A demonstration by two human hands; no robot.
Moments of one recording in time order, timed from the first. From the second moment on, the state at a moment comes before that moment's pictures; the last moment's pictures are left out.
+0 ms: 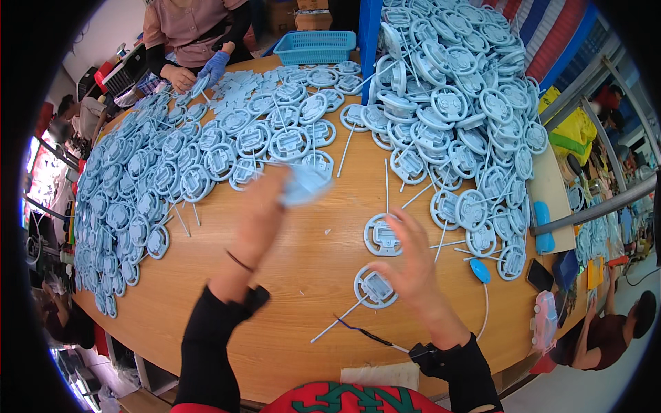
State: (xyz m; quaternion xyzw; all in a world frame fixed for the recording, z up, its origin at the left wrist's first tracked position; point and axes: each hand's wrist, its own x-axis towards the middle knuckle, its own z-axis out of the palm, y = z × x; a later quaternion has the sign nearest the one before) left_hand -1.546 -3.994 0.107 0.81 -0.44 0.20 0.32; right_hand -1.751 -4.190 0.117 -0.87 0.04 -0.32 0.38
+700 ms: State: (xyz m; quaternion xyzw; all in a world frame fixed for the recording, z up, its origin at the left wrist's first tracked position) left_hand -1.363 -4.153 -0.052 0.87 -0.48 0.09 0.04; right_hand -1.804 -4.268 -0.047 -0.94 0.18 -0.19 0.23
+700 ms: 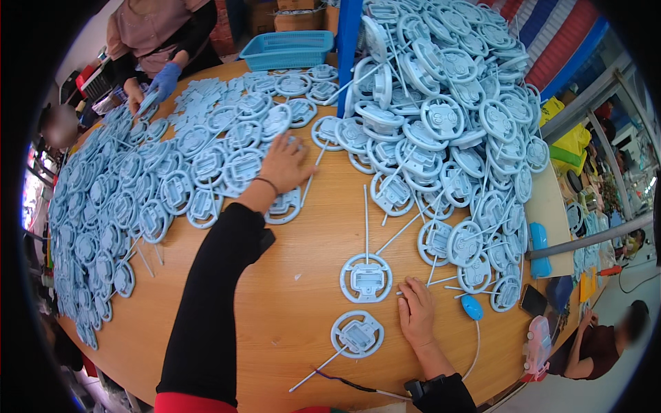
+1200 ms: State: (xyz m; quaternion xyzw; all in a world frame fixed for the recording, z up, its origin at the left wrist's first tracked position) left_hand -1.325 -4.139 -0.026 0.89 -0.43 0.06 0.11; right_hand -1.806 -4.273 -0.039 -0.94 0.19 -0.17 0.23
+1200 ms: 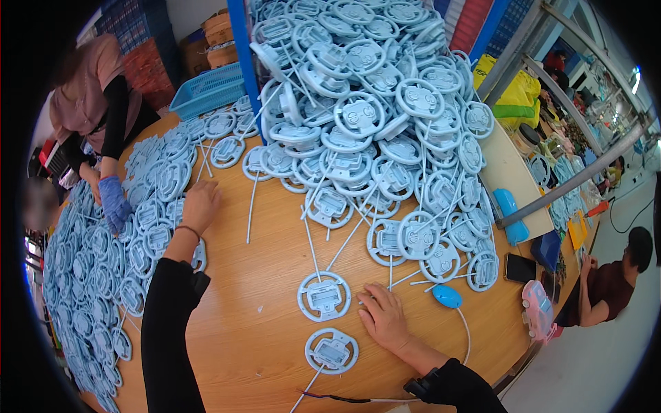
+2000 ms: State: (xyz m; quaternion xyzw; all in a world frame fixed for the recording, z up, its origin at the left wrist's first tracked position) left_hand -1.273 -4.354 -0.027 0.77 -0.24 0.00 0.59; right_hand -1.814 -4.709 0.007 -0.82 0.44 -0.24 0.27
